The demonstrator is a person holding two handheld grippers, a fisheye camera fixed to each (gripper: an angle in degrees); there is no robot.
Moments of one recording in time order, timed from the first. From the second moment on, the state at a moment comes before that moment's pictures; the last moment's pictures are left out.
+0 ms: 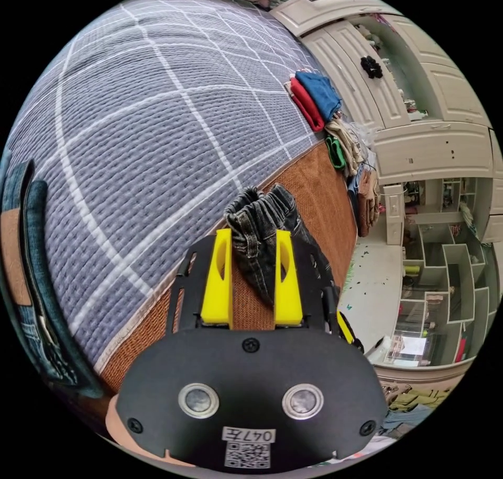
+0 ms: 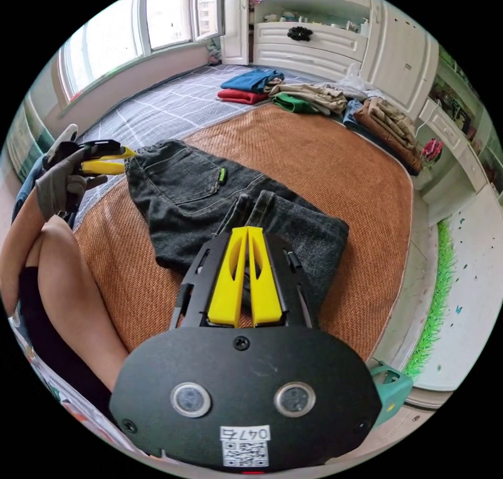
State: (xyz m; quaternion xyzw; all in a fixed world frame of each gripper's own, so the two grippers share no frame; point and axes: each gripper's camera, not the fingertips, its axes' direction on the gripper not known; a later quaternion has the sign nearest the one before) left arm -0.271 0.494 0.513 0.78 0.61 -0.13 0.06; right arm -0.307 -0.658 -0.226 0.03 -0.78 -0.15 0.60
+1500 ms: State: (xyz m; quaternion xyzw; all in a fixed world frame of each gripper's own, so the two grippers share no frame) left arm -0.041 0.858 0.504 0.92 0.34 -0.17 0.08; right arm -0.310 -0.687 0.163 -0.10 -0.86 -0.07 0.49
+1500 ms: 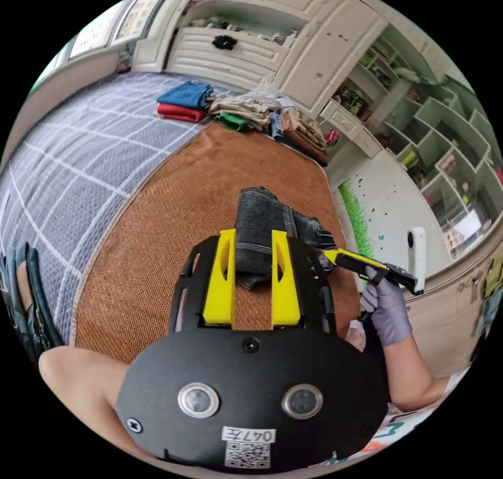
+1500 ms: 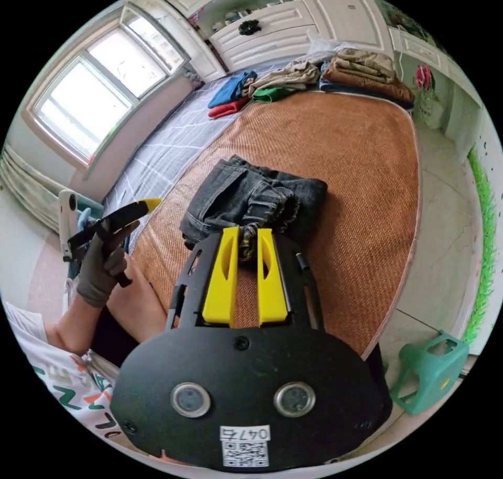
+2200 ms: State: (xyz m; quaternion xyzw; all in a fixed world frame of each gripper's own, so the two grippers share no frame) left arm -0.253 0.778 0.596 0.83 0.55 0.11 0.02; right arm -0.283 -0.783 0.259 -0.16 -0.87 -0.03 0.47
